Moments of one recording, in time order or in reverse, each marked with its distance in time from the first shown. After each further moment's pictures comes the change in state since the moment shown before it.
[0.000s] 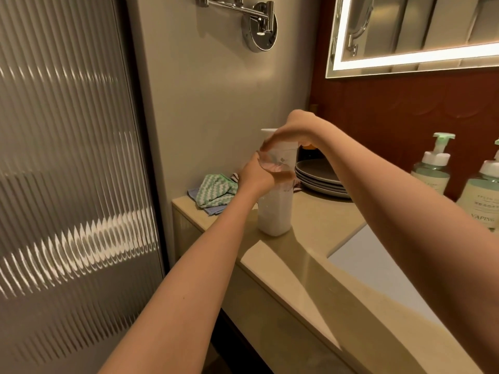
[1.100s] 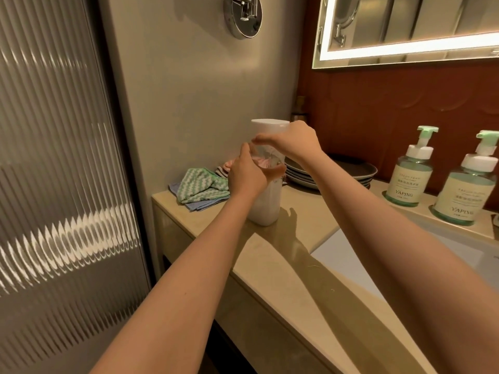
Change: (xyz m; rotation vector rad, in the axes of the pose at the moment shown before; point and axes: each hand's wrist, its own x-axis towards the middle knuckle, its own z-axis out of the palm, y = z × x) left_hand -0.008 -0.005 0.020 0.188 0.144 0.175; right_hand 0.001 0.042 0.036 0.250 0.322 0.081
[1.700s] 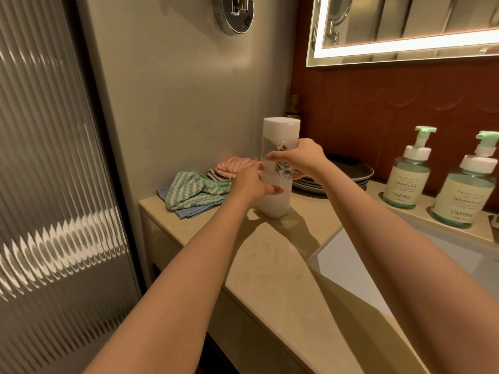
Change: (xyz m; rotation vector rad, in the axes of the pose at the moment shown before) left_hand 0.022 -0.008 0.021 0.098 -0.362 -0.020; right_hand 0.024 0.051 0.004 0.174 -0.176 0.093
